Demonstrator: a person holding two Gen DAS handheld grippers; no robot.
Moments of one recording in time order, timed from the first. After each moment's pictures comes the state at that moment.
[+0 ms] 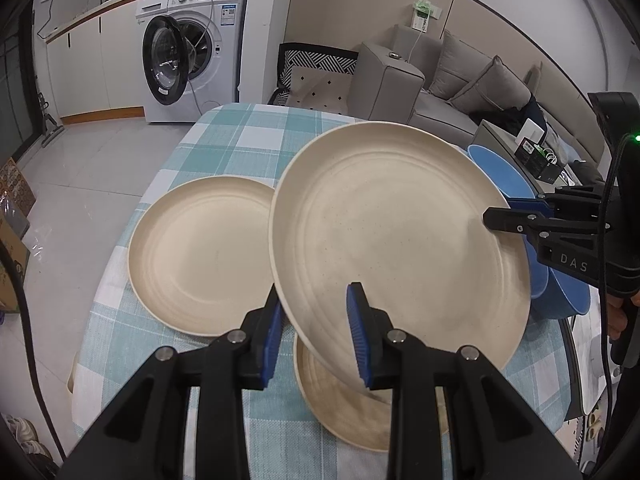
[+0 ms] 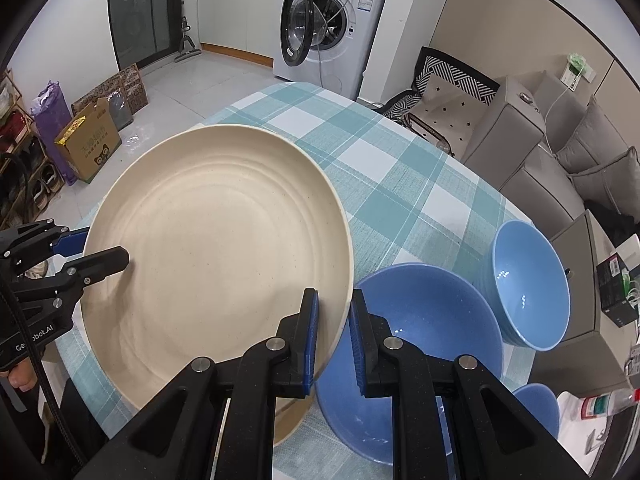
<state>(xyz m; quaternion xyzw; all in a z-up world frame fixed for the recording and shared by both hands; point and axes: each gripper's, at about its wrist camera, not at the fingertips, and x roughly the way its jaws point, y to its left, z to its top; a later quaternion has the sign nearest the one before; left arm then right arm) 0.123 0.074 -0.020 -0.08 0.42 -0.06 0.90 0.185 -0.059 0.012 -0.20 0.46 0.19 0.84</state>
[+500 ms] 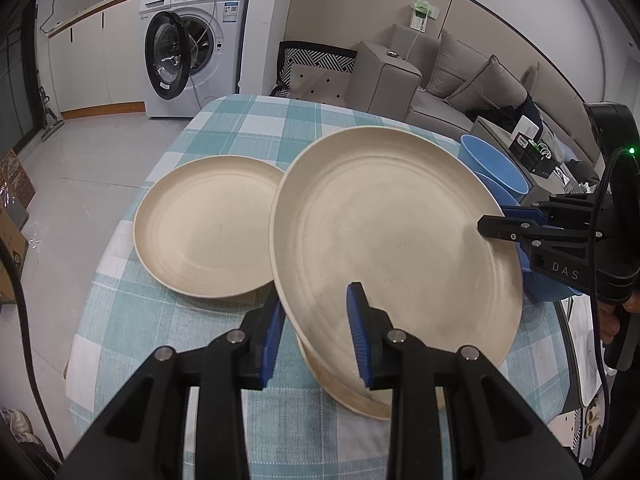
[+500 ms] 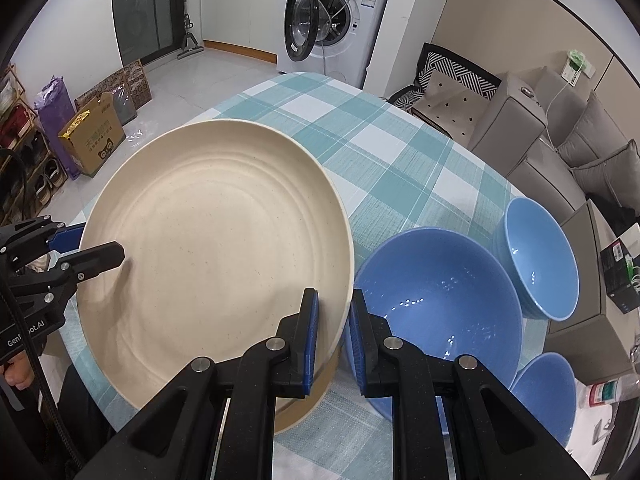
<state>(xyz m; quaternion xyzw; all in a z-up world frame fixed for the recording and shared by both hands) 0.093 0.076 -0.027 -0.09 0.42 -0.06 0.90 0.153 -0.058 -0.006 -0.20 0.47 0.19 0.84</state>
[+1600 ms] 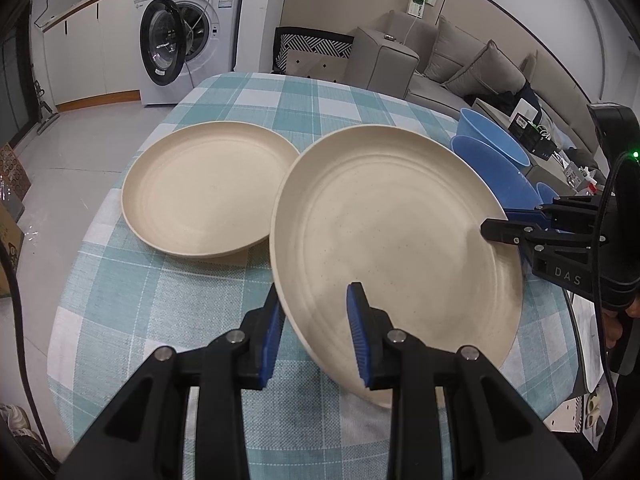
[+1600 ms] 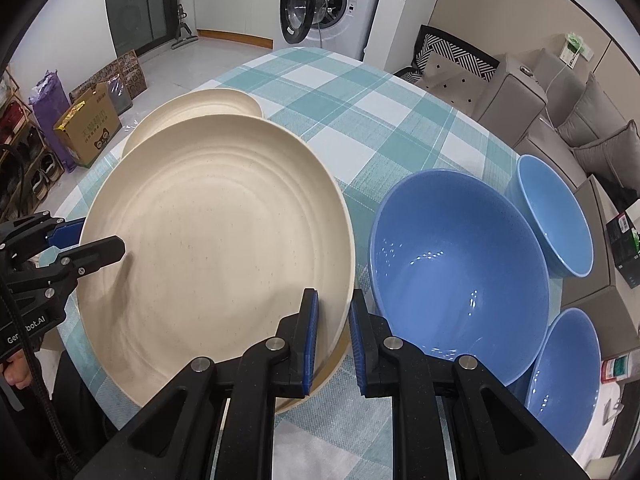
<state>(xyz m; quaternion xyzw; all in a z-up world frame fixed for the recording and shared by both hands) 0.080 0.068 -0.056 -0.09 0.44 -0.07 0.89 0.139 -0.063 -0.042 -0.20 0.49 0.18 0.83</state>
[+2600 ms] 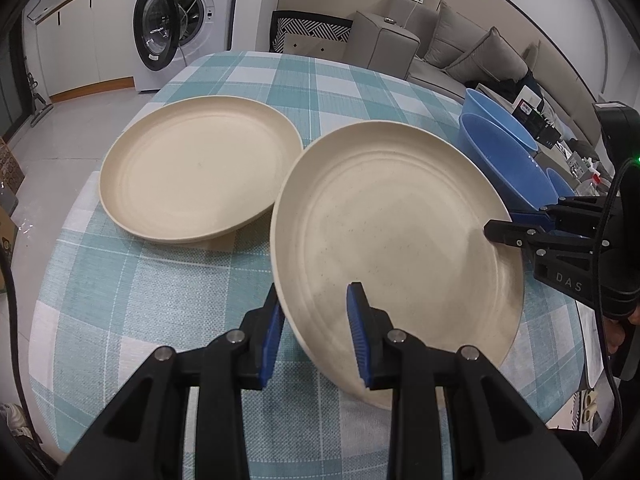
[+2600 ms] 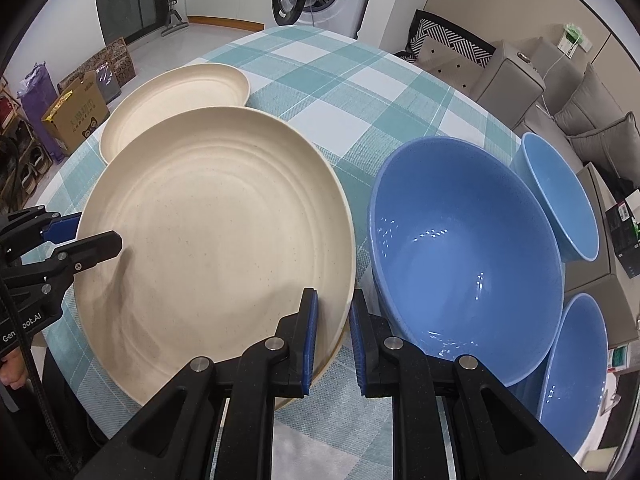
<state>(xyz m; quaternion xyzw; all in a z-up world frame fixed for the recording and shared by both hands) 0.091 0.058 -0.078 -0.09 0.47 -0.08 0.88 0.145 -0.063 -0.073 -0.21 0.51 0.16 0.82</state>
